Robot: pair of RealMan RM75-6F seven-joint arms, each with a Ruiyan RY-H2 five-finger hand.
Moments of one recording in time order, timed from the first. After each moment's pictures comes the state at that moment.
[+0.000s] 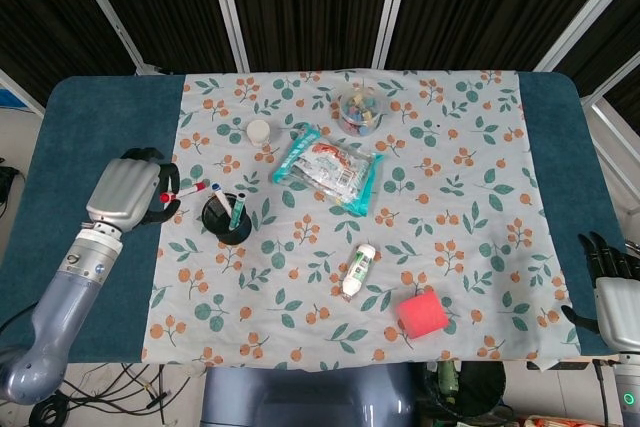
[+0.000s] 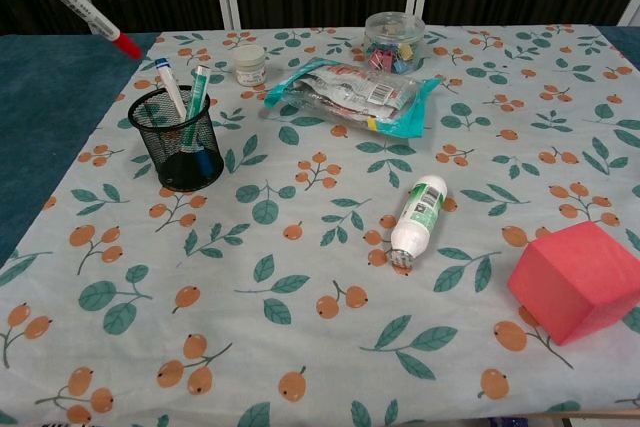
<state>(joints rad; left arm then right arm) -0.76 -0.98 -0.21 -2.04 0.83 1.13 0.49 0.05 -1.10 0.09 -1.61 -1.40 1.47 -0.16</state>
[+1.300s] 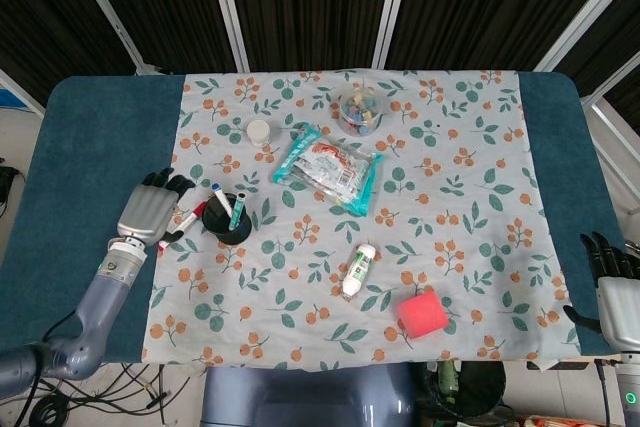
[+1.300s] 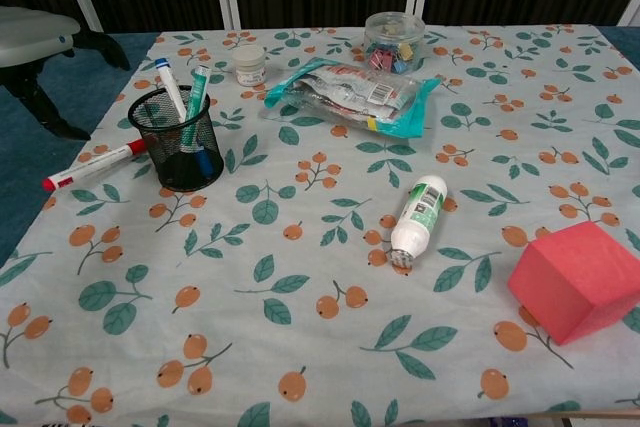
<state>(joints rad) -0.70 -1.33 -0.11 -1.62 0.98 1.06 0.52 0.05 -1.09 0.09 -1.61 -1.39 1.46 -0.14</state>
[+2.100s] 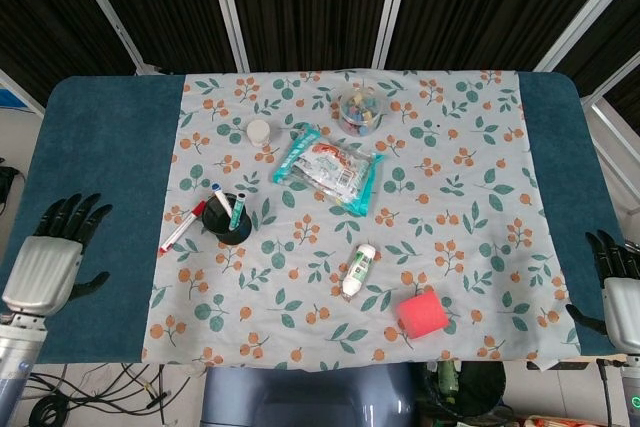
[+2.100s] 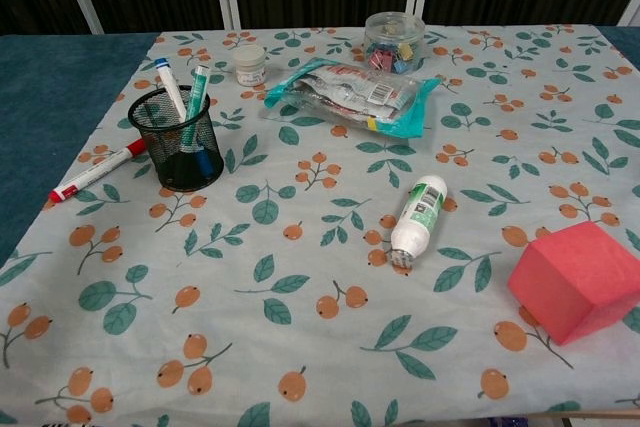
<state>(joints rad) -0.31 -1.00 0.09 -1.93 1.46 1.54 0.33 0.04 -1.07 0.09 -1.63 -1.42 1.50 -0.12</state>
